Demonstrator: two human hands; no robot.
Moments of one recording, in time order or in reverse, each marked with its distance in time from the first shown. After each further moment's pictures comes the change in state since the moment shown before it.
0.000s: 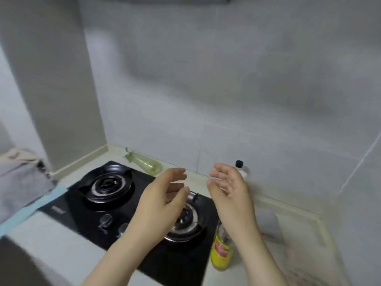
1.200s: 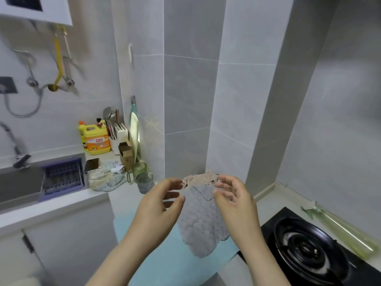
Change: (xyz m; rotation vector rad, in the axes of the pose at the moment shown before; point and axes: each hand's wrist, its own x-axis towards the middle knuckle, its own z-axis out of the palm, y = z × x) left_hand -0.006 -0.238 -0.613 0.273 0.484 -0.208; right_hand -0.026 -0.092 0.669 0.094 -0.488 -0.020
